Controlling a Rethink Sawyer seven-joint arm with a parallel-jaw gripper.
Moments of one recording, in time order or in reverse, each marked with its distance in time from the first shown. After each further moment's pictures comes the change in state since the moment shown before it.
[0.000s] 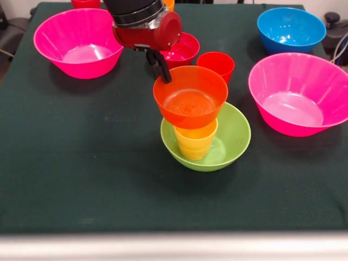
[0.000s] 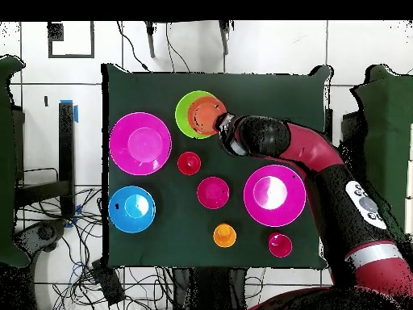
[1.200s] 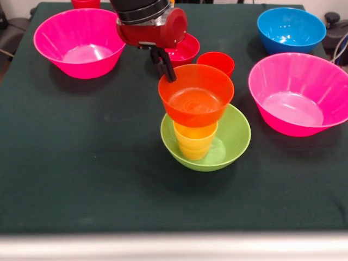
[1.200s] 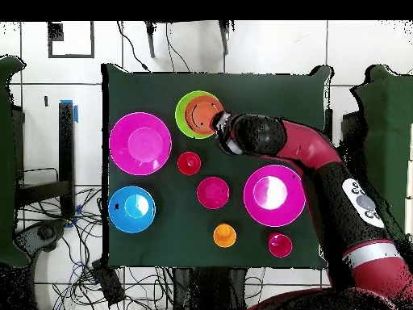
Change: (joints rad) arm 0.017 -0.014 0.003 -0.002 -0.009 0.000 0.000
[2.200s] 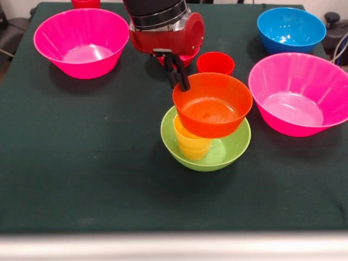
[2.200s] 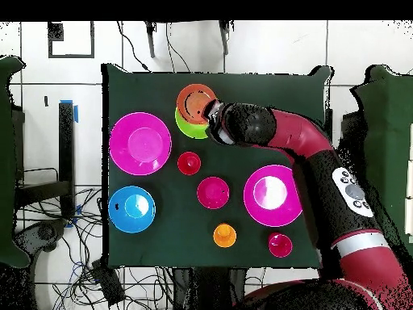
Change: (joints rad) arm 0.051 0.008 0.000 -0.066 -0.002 0.000 0.000
